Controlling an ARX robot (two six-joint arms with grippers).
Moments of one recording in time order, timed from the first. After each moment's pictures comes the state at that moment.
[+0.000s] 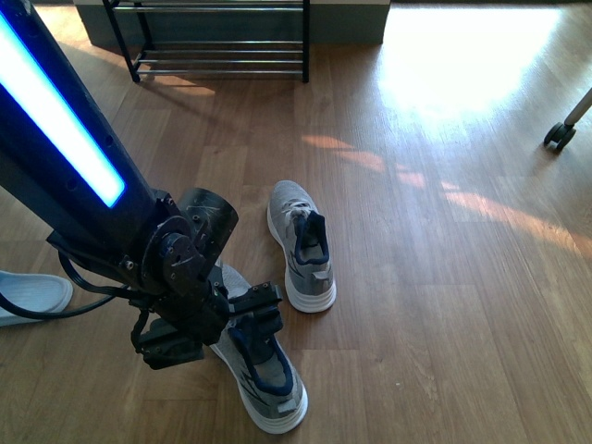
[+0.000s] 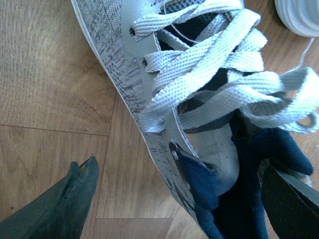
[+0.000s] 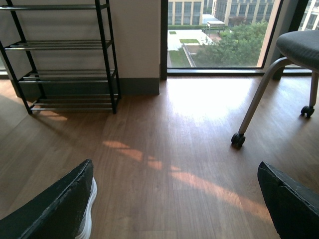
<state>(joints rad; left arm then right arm) -0.37 2.68 1.29 0.04 0.18 -0.62 0.00 0.00 0.02 0.00 0.00 0.00</state>
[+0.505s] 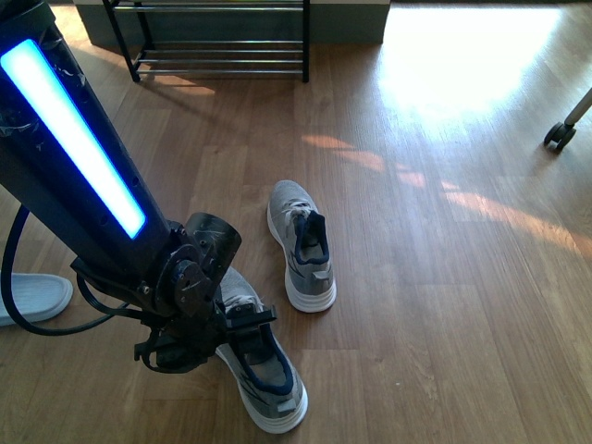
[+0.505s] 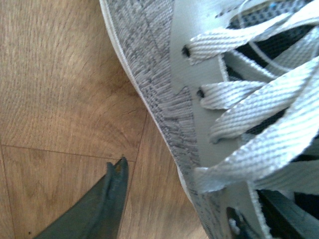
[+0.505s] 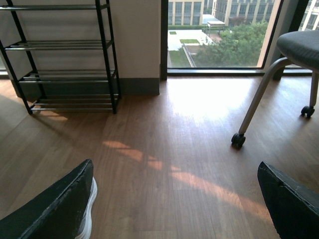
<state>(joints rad) -0.37 2.78 1.34 0.09 0.08 -0.58 0.00 0.00 0.02 0.00 0.00 0.00</state>
